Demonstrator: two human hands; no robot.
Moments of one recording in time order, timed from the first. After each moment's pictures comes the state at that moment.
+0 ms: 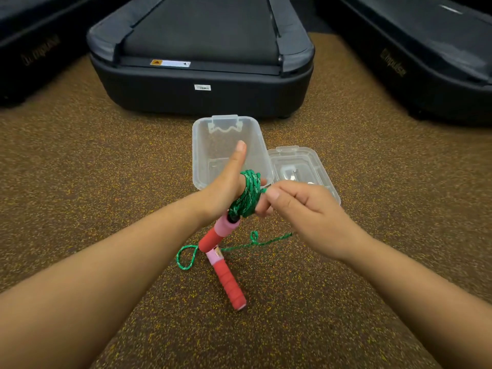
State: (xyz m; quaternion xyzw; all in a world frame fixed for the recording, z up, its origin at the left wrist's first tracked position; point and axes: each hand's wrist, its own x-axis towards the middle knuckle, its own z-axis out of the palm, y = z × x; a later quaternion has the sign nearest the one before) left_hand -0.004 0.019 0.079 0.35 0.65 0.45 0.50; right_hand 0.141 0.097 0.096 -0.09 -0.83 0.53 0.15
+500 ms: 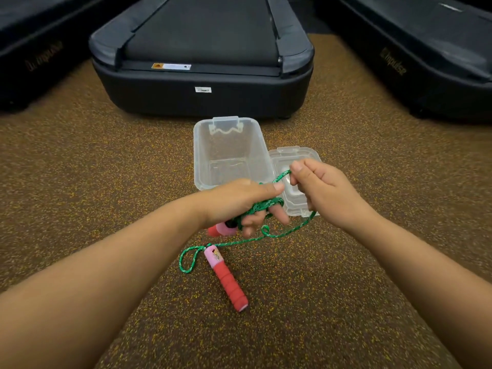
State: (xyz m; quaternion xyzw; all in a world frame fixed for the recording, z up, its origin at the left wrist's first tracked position) left_hand 0.003 0.010 0.092 0.45 0.63 0.35 0.53; right_hand 0.134 0.139 0.084 -0.20 -0.82 0.50 0.20
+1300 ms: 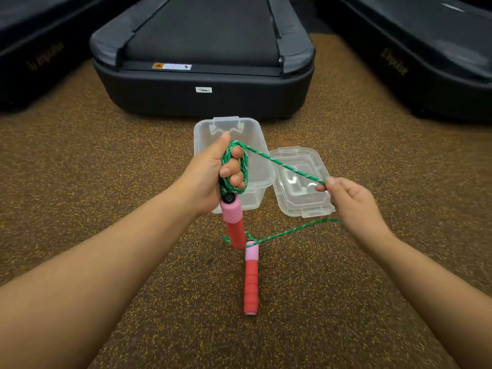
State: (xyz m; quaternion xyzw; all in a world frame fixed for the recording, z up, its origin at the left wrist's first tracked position) left_hand -0.025 0.016 0.089 0.16 0.49 0.70 0.49; right_hand 0.169 0.168 0.043 -0.37 -0.74 0.52 0.24
